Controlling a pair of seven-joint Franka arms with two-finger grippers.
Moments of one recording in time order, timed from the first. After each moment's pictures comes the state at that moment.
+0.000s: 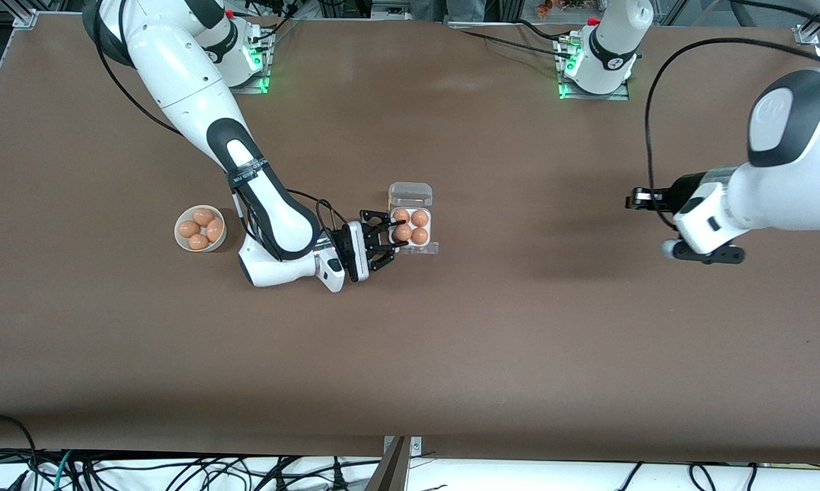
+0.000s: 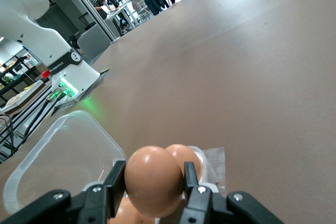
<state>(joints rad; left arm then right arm) -0.11 0.32 0.02 -1.50 -0.26 1.44 -0.05 0.32 0.91 0.19 -1.49 1.18 1.98 -1.72</state>
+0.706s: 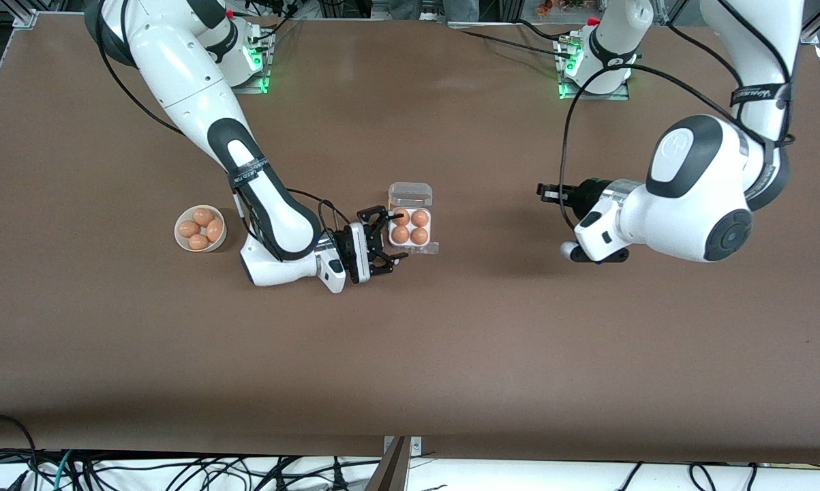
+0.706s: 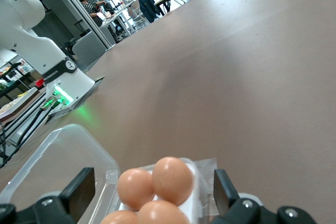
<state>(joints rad) -0.18 0.44 -0.07 -1.50 -0.56 1.43 -0.20 0.32 0.91 0.18 -1.46 1.21 1.99 -1.72</state>
